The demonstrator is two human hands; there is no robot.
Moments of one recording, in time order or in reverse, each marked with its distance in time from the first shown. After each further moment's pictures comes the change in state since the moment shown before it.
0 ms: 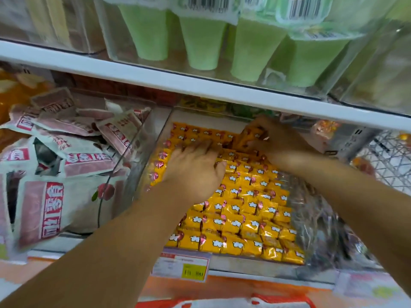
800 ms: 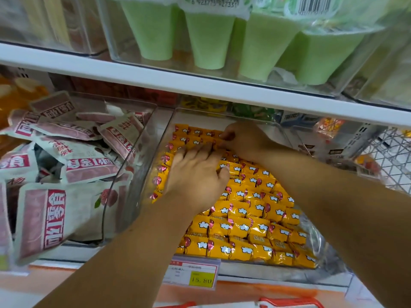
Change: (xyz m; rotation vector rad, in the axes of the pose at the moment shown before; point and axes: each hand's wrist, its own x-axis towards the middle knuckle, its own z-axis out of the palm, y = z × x) left_hand -0.008 0.002 0.004 -0.061 0.053 -0.007; right_hand 0.056 -0.019 0.052 -0.042 -0.069 -0.122
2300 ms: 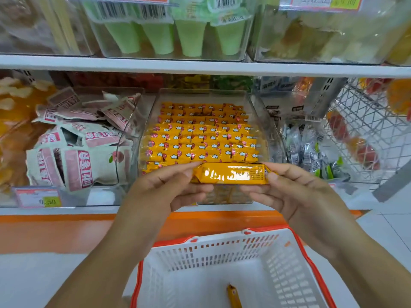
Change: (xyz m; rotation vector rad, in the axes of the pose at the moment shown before) left_hand -0.167 0.044 -0.084 -1.575 -0.068 -0.368; right_hand -0.294 -0.045 -0.039 1.604 0.137 0.339
